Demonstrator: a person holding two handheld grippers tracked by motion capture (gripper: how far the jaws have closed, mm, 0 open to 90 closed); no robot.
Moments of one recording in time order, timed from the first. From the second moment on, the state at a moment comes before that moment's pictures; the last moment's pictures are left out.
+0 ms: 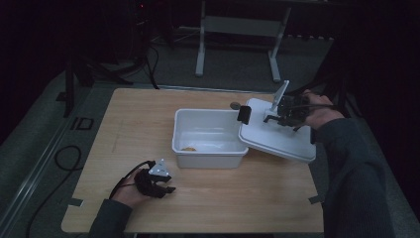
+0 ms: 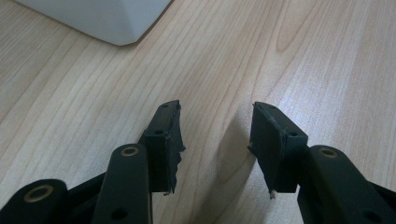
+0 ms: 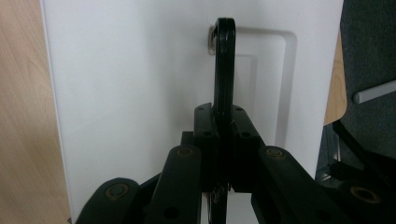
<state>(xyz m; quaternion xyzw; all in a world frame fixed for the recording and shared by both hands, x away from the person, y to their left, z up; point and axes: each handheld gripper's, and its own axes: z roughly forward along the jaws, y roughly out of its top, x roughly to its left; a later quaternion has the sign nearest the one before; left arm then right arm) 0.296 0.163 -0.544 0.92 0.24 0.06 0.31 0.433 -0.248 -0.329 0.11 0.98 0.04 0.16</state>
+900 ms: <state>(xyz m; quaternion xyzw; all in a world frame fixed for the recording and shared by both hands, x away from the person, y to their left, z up) 0.296 0.163 -0.544 0.92 0.24 0.06 0.32 0.435 -0.191 -0.325 0.06 0.98 0.05 0.16</state>
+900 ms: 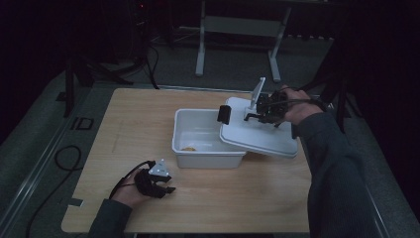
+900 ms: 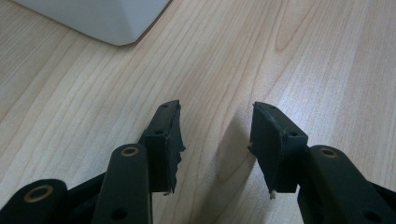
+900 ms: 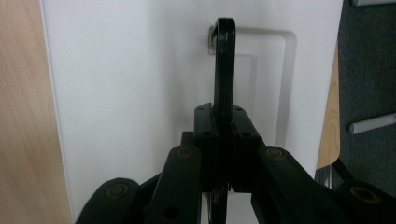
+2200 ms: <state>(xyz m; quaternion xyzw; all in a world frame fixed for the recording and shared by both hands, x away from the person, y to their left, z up) 0.296 0.164 -0.544 0.92 0.24 0.06 0.32 0.435 -0.121 -0.323 0.00 0.99 0.05 0.16</state>
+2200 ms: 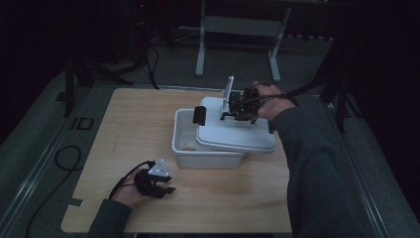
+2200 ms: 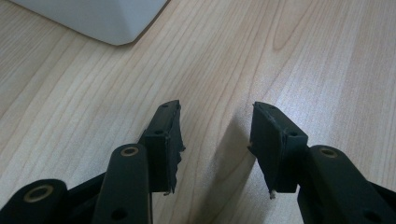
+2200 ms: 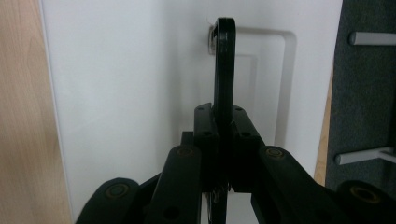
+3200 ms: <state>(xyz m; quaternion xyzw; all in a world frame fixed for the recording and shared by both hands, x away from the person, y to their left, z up) 0.296 0.164 -0.544 0.92 0.24 0.06 0.32 0.435 -0.081 -0.326 -0.02 0.99 0.05 0.15</state>
